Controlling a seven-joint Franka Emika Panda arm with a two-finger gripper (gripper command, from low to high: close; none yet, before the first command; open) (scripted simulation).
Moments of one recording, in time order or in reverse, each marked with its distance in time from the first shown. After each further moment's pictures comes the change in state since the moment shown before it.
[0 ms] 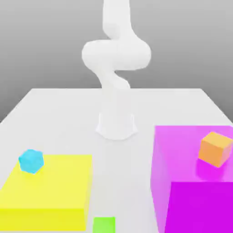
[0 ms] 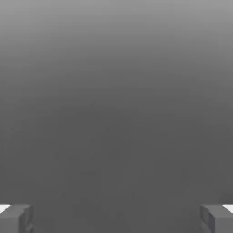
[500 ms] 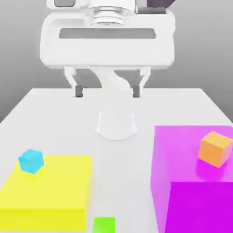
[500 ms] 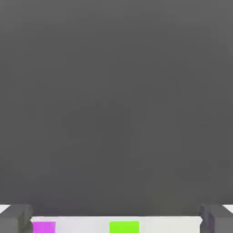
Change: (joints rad) arm -0.002 0.550 -0.026 -0.022 0.006 0.178 -0.046
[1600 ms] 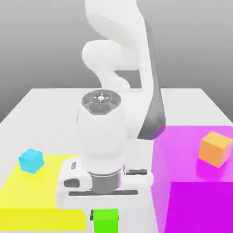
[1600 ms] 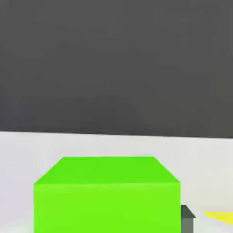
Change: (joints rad) arm 0.011 0.504 -0.004 0.009 -0.056 0.185 -0.070
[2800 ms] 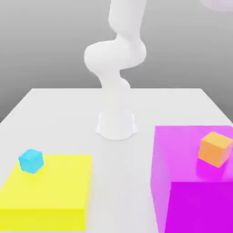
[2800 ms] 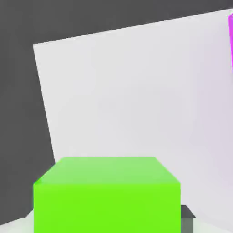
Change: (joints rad) arm 0.643 -0.058 0.239 0.252 0.293 -0.398 0.872
